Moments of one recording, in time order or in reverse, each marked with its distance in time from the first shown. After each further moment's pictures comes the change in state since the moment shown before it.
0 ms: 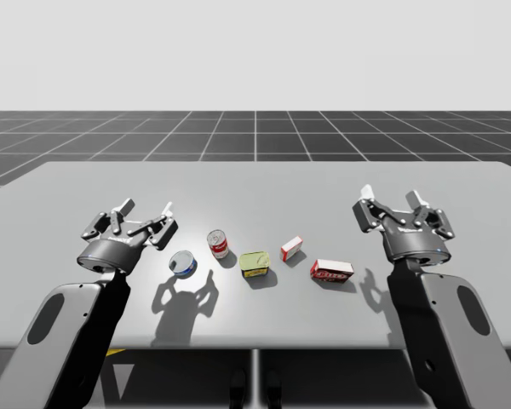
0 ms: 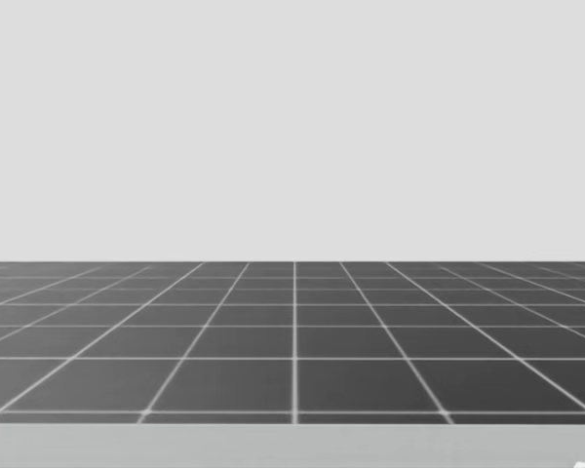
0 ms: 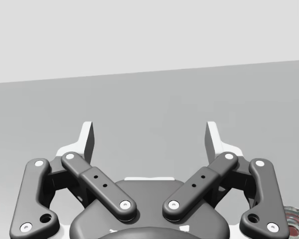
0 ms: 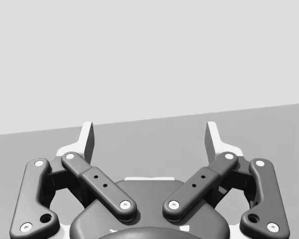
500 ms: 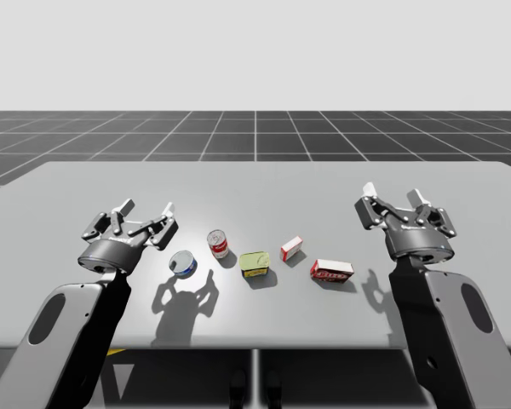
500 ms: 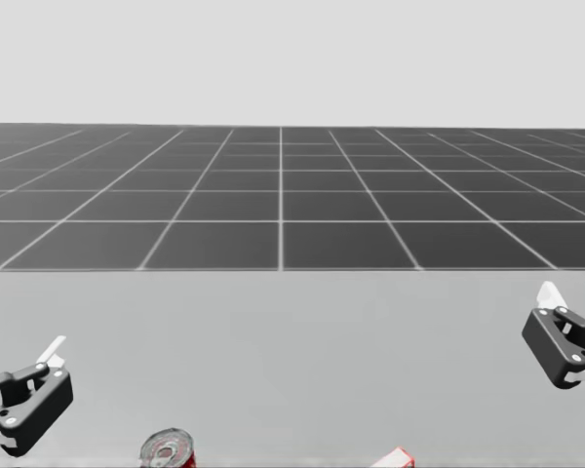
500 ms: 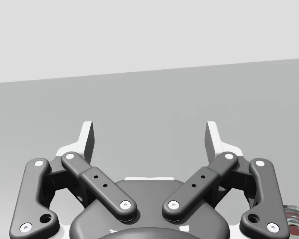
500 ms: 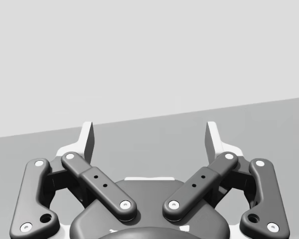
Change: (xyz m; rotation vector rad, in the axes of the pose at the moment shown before) left arm -0.001 -0.001 0.000 0.009 0.003 -0.010; right arm 0.004 -0.002 -0.003 -0.007 0.014 -0.028
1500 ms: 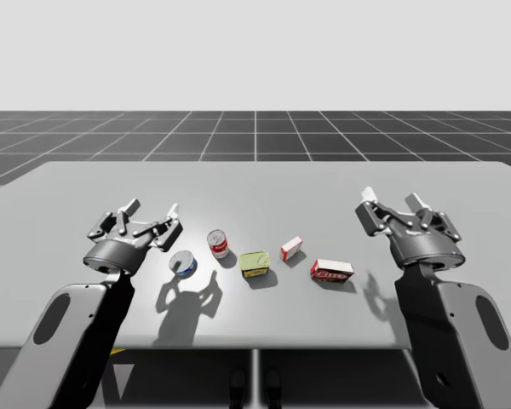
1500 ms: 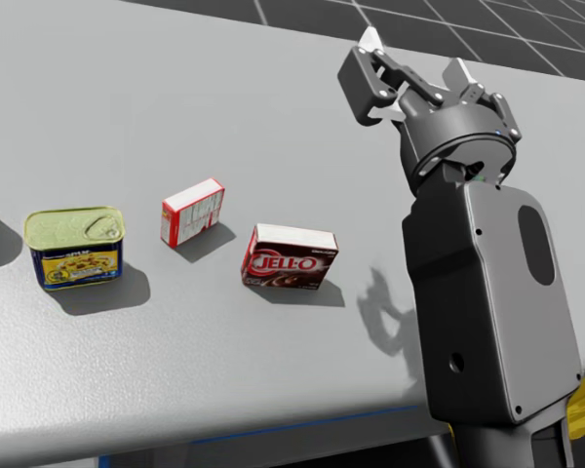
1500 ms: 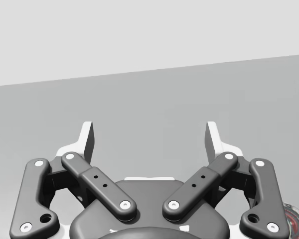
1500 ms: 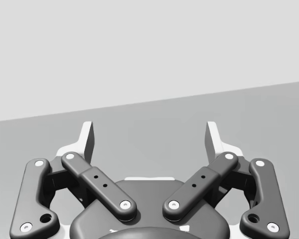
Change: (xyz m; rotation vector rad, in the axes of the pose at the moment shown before) left arm 0.000 -0.007 0.000 -0.038 -0.004 -0.006; right arm 0.010 0.001 0.014 0.043 0.067 -0.026
